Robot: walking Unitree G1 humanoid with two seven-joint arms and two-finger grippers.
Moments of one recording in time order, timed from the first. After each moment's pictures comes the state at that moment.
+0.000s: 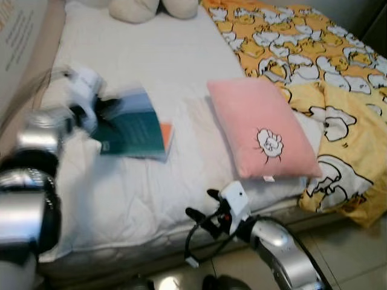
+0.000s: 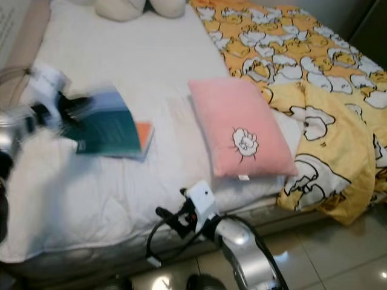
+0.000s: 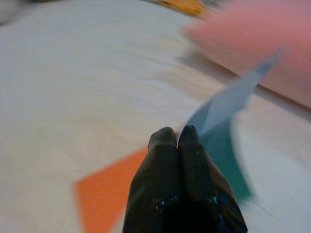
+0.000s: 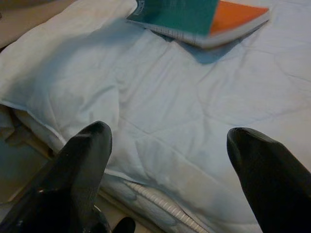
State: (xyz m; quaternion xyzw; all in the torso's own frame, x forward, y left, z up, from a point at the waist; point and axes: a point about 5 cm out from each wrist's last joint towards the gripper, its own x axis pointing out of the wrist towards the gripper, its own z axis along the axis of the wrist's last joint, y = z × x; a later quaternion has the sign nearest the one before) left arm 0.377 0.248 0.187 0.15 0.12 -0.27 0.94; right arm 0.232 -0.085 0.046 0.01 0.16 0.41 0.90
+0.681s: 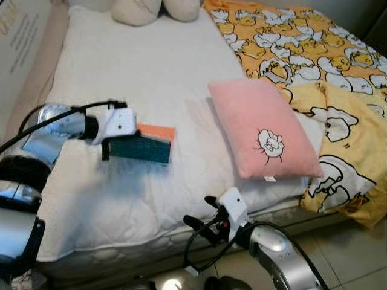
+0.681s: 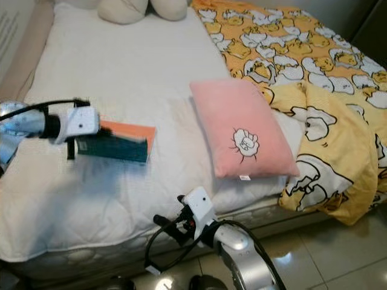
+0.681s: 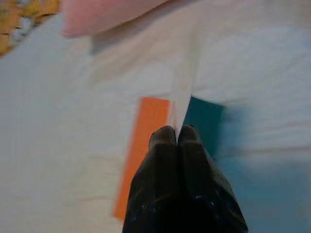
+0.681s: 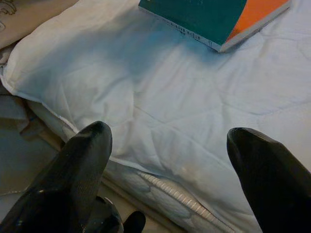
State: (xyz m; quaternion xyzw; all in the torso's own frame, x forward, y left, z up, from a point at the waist) left arm 0.360 0.223 0.201 0.51 0.10 -0.44 0.73; right arm 0.223 -0.081 0.038 0.01 0.18 0.42 0.89
